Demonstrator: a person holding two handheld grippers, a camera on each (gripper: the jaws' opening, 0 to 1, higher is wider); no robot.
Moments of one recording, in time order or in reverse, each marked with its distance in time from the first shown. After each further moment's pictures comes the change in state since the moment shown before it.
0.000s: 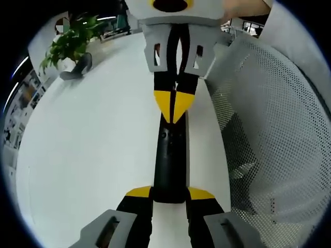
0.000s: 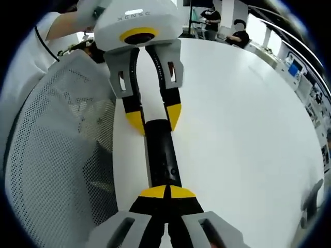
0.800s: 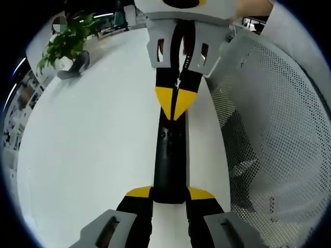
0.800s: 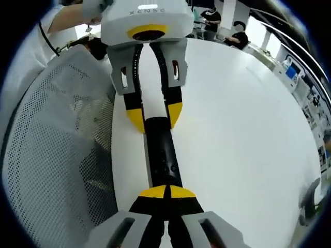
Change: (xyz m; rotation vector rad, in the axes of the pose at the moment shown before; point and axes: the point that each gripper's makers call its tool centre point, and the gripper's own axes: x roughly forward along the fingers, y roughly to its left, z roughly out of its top) left arm 0.000 -0.001 0.000 0.004 0.038 -0.003; right arm -0.001 -0.001 -0.001 0.057 -0.040 -0.012
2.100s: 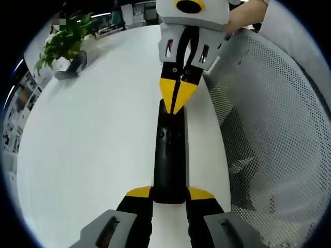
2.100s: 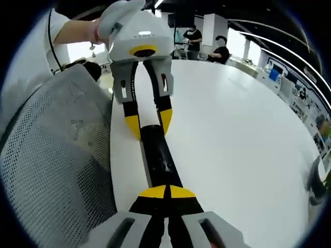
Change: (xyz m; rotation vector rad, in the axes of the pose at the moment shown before) left arm 0.001 0.001 -0.001 0.021 0.016 -0.017; right arm -0.005 -0.001 -0.002 0.017 -0.211 -0.077
